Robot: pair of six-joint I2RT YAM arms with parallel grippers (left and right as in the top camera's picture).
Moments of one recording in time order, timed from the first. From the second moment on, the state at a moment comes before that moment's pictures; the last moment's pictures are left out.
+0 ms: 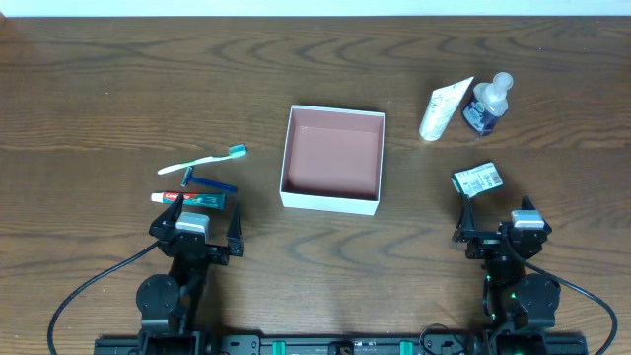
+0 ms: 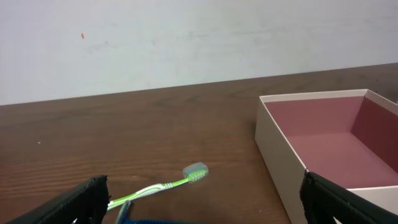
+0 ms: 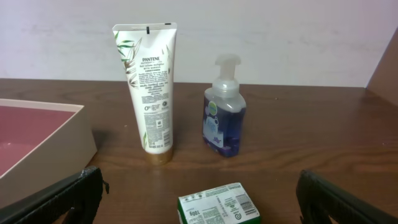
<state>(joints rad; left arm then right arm) -0.01 0.01 0.02 -0.11 0.17 0.04 -0.01 0.01 0.01 -0.07 0.02 0.02</state>
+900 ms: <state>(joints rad) -0.01 0.01 0.02 -0.11 0.17 0.04 -0.01 0.40 0.58 -0.39 -0.45 0.02</state>
